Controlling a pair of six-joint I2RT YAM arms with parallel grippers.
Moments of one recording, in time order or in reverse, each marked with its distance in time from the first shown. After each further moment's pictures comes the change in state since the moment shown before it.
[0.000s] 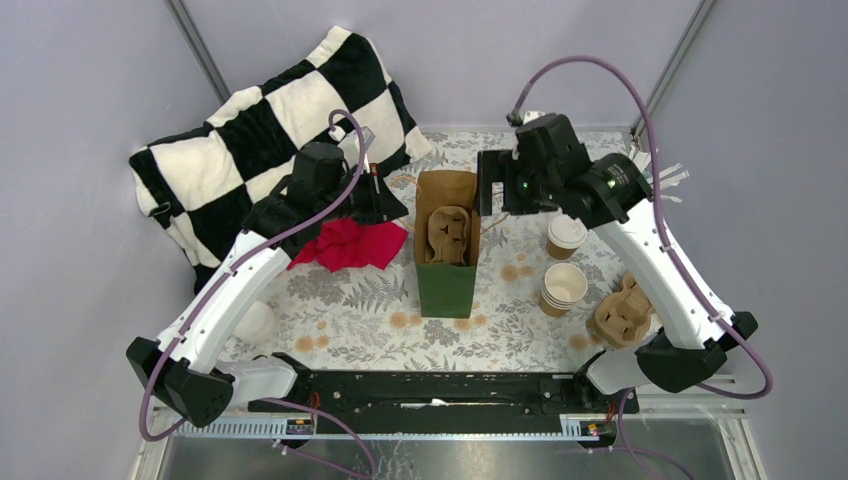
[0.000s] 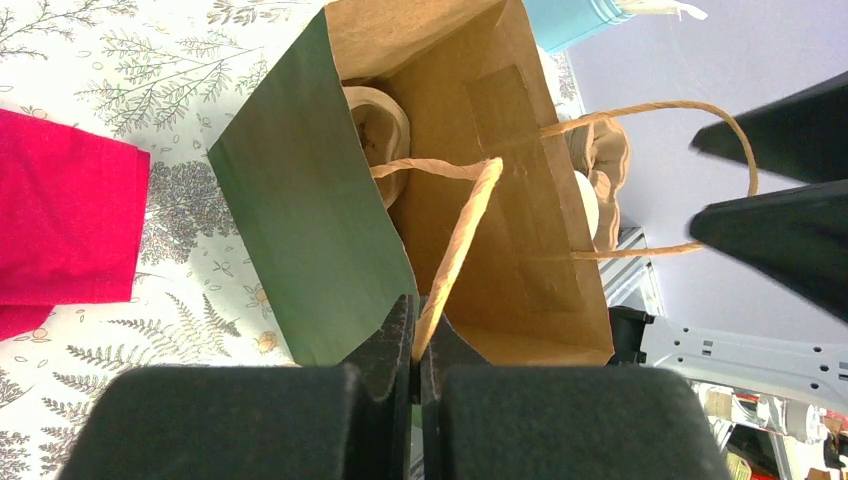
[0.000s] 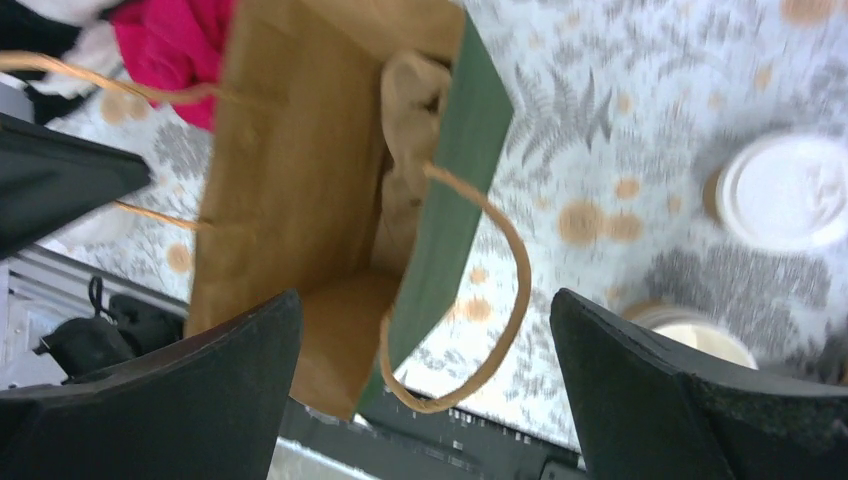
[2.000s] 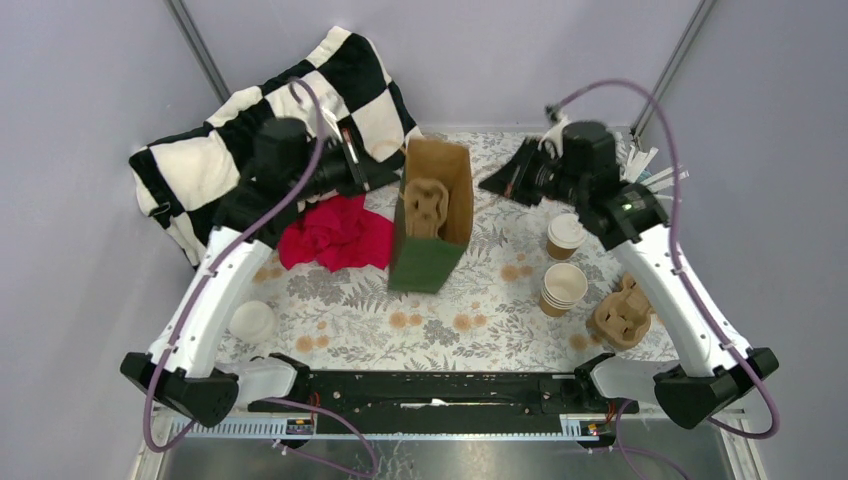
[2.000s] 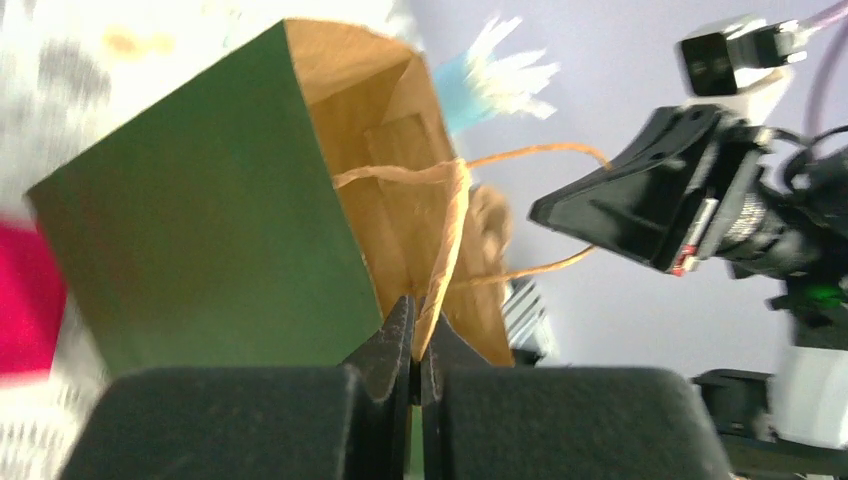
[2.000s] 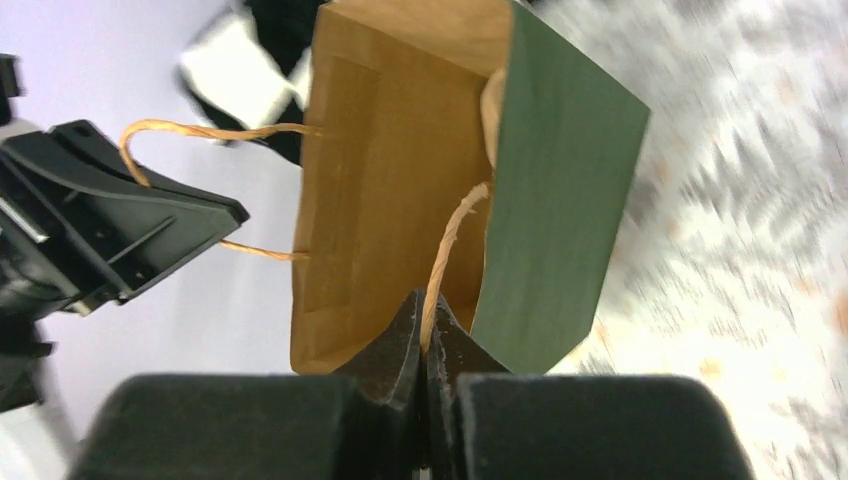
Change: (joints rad) left arm 0.114 0.026 0.263 0.038 0.153 -0.123; right arm -0.193 -0.191 -0.314 0.520 -0.415 0.339
